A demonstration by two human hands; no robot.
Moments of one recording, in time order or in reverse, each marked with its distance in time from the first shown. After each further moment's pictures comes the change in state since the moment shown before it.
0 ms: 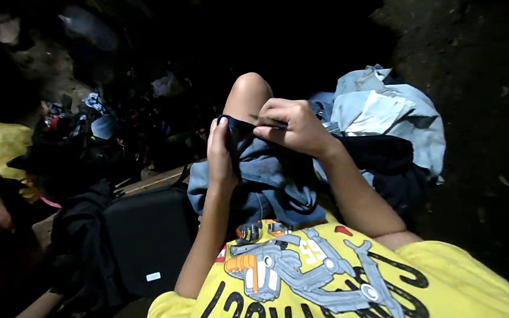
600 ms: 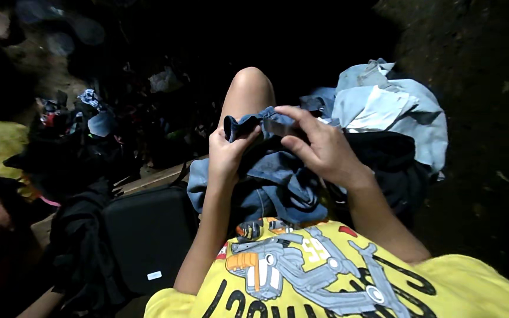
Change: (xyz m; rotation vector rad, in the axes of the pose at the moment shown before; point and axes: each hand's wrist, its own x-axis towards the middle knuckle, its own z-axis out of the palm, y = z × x) left_hand 0.004 0.001 0.001 0.101 -0.071 0.007; right_hand -0.049 -0.034 -0.013 -0.192 0.028 0.235
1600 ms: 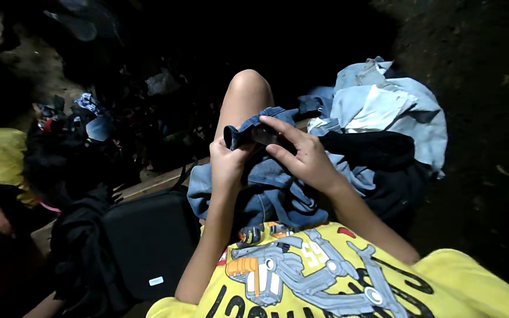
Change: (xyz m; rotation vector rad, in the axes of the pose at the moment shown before) left_hand -0.007 -0.011 -0.001 0.031 0.021 -0.002; right_hand -0.003 0.002 0.033 0.153 0.049 0.078
